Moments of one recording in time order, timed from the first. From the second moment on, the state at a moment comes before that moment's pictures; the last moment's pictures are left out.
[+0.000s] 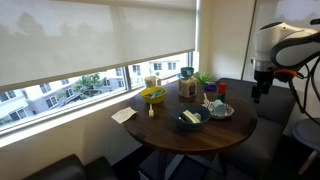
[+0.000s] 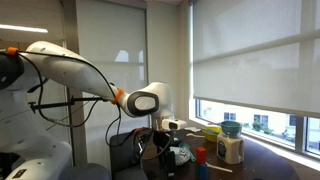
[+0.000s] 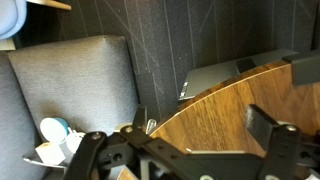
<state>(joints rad) -0.23 -0.41 -0.04 -2.49 -0.31 2.09 0.10</state>
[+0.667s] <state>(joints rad) -0.06 -0.44 -0.03 -2.49 -0.26 2.26 -0.03</state>
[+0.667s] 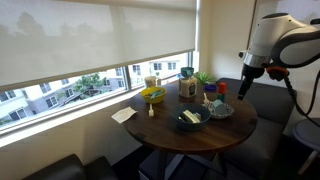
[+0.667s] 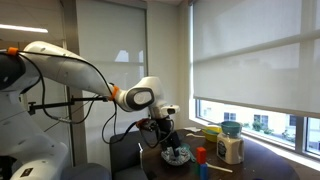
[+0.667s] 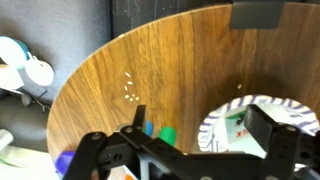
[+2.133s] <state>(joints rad) 0.13 -0.30 -0.20 -2.48 0.13 2.52 -0.79</state>
